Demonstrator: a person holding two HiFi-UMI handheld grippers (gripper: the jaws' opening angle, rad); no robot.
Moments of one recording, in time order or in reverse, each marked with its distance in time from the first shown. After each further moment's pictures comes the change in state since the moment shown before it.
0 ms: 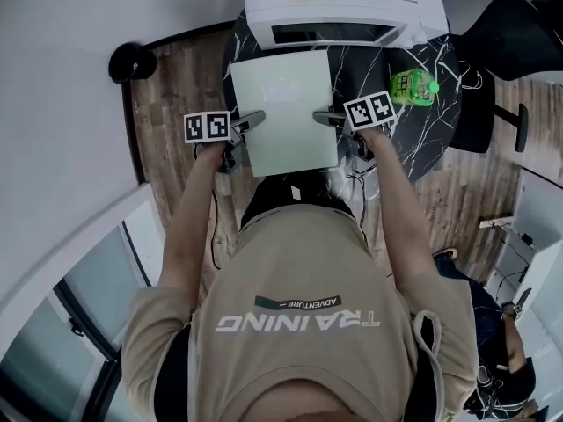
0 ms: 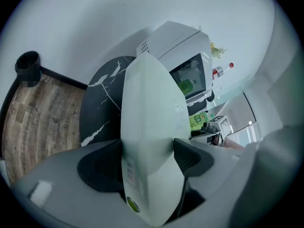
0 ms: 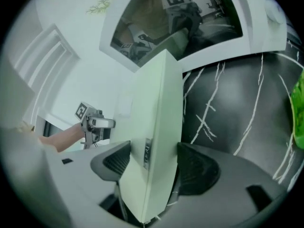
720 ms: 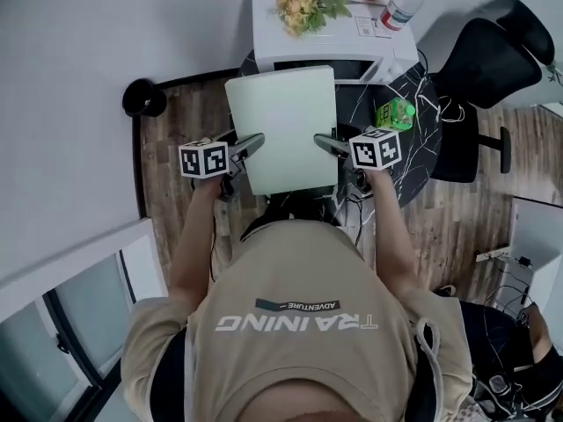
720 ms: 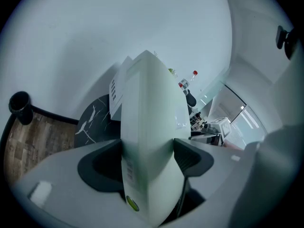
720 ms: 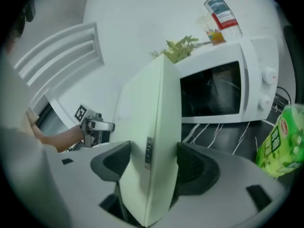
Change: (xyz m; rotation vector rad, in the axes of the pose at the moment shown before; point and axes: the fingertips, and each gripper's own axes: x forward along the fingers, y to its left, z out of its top) left arm -0.078 -0.095 0.036 0.264 -0.222 -0.017; right arm -0.095 0.092 0.044 -0.288 -0.303 -0.076
